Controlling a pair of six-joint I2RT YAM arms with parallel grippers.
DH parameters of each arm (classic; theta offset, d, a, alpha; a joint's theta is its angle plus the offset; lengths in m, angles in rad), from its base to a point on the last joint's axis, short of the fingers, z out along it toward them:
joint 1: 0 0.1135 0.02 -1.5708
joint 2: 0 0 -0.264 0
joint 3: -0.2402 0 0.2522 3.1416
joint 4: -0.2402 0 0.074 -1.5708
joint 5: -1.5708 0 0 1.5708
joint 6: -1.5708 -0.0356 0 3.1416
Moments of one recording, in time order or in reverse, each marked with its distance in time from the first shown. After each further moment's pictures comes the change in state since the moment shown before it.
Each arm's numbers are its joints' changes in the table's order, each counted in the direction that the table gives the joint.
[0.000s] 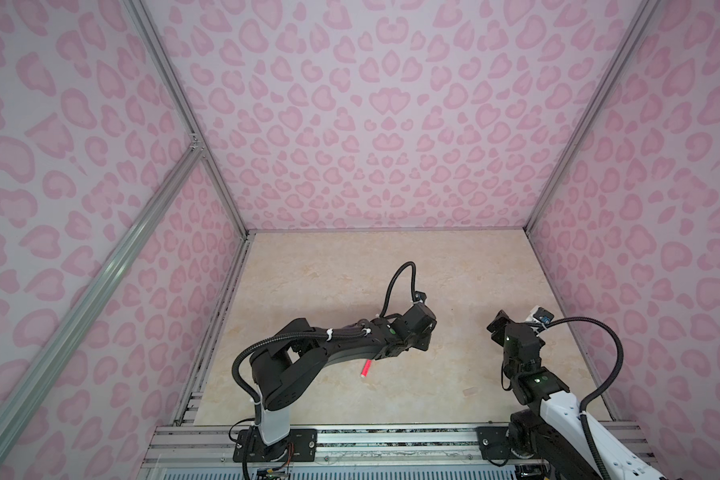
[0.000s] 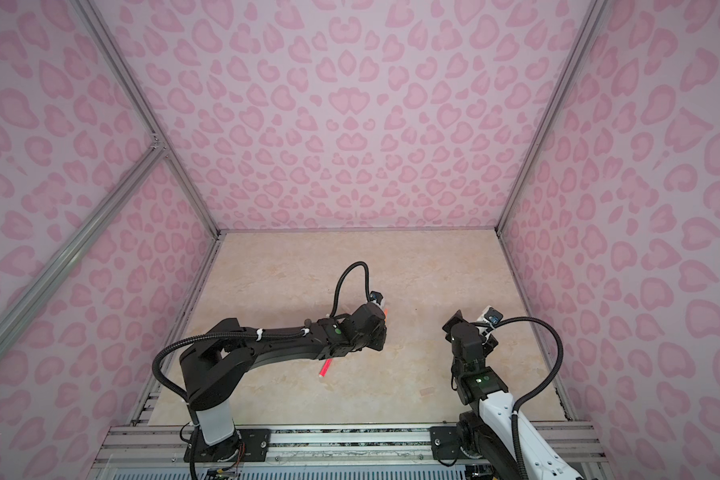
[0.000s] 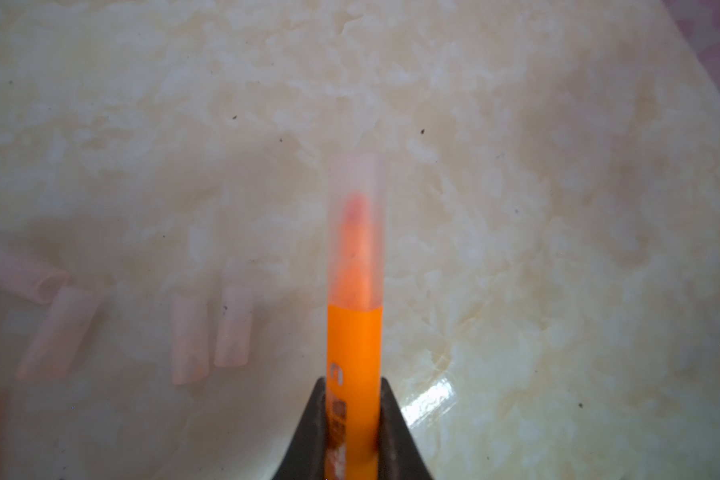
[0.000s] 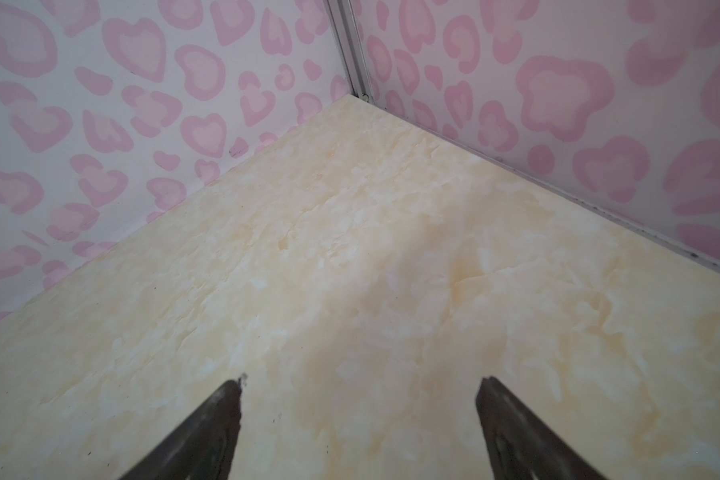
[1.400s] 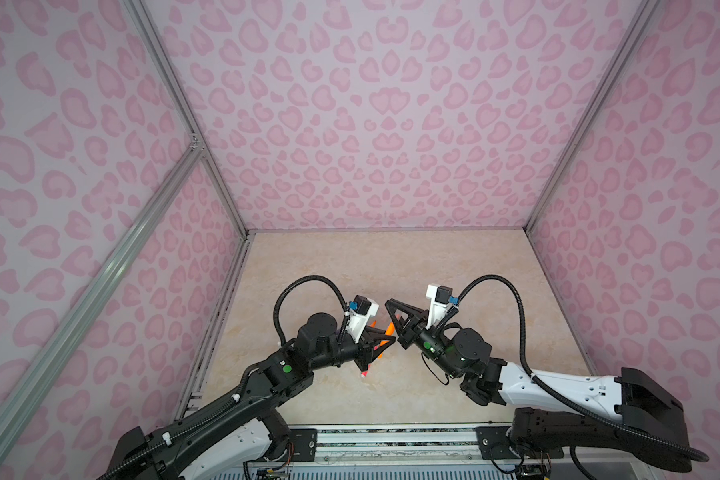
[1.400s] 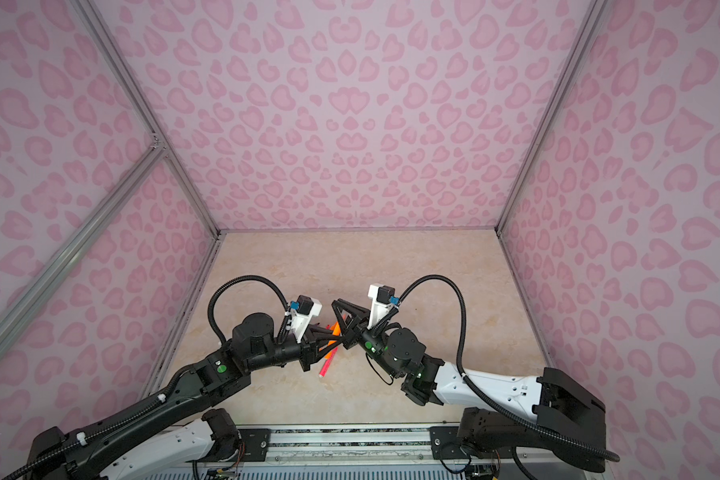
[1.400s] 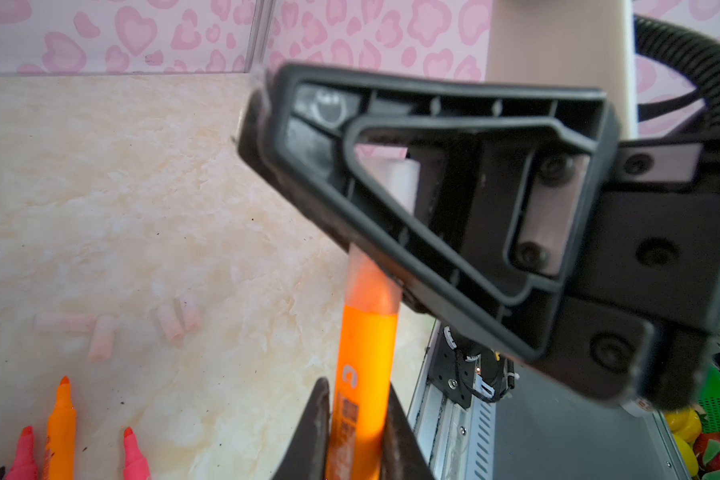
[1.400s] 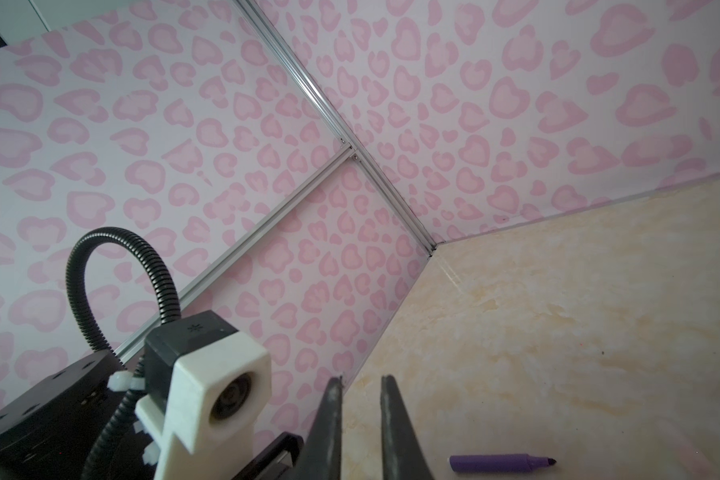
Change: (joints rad) left arm 0.227 -0.980 0.548 0.174 -0.550 -0.225; right arm 0.845 0.470 -0.366 0.704 0.303 -0.056
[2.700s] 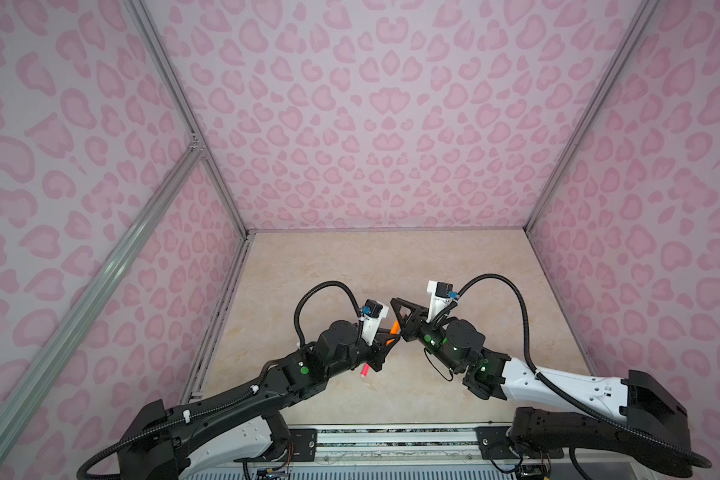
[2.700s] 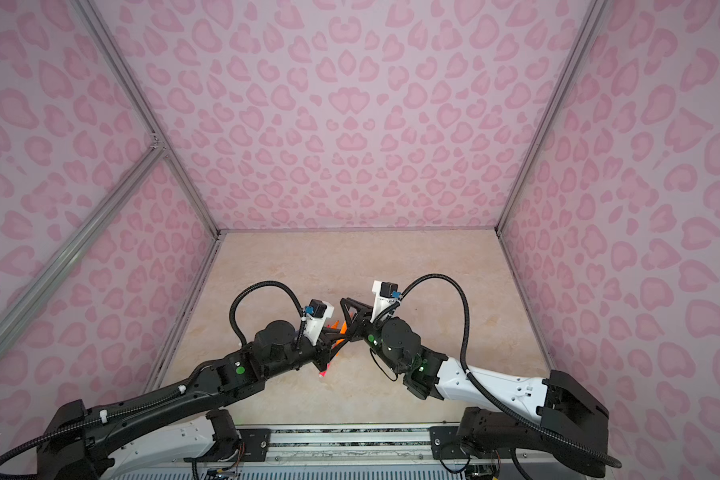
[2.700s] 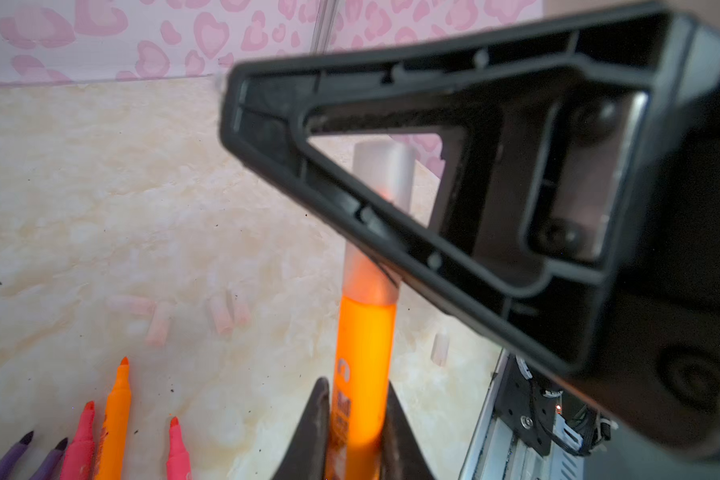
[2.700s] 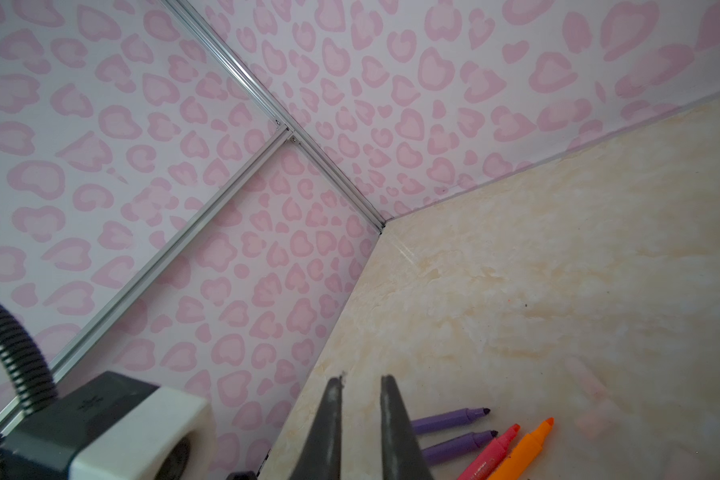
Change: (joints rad) left arm -0.122 0.103 -0.001 0.043 0.289 -0.014; right arm -0.052 0.006 -0.029 -0.171 -0.024 -0.092
